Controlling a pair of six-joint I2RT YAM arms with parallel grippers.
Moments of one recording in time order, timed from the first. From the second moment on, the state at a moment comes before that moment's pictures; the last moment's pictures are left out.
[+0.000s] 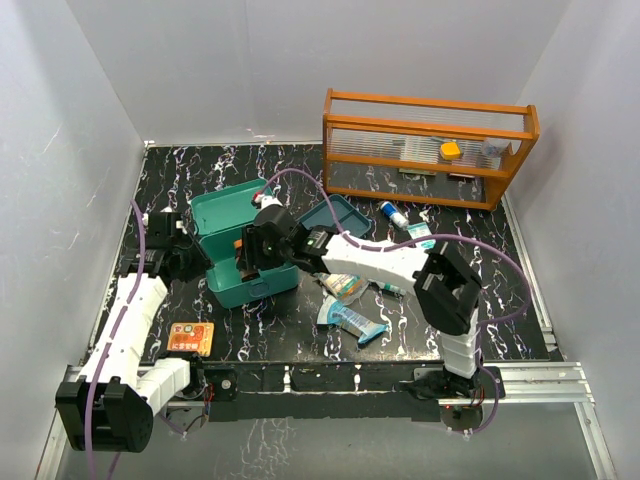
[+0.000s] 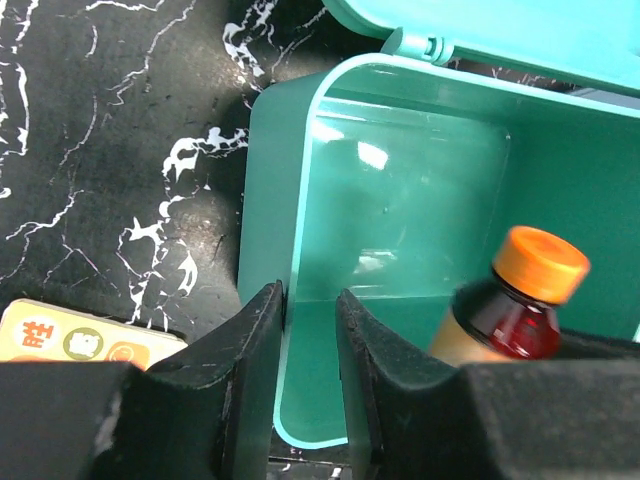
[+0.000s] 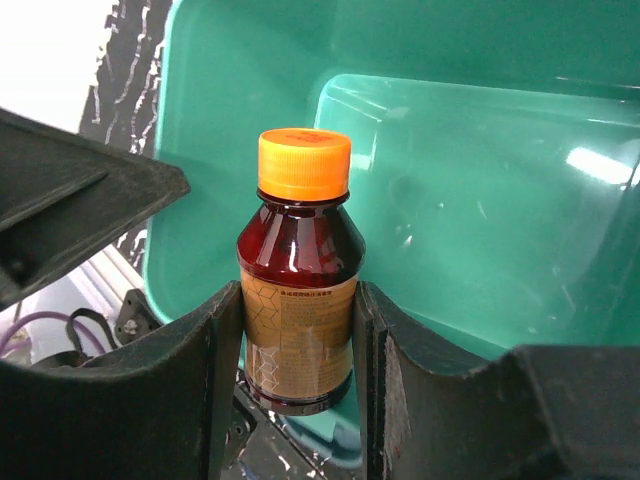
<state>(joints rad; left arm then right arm) -0.04 1.00 0.85 -0.81 -0.01 -0.60 1.02 1.89 1.52 -0.24 -0.03 0.70</state>
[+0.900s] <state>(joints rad) -0.04 0.85 0.83 -0.84 -0.06 -0.62 1.04 2.23 1.79 -0.36 -0.13 0.69</state>
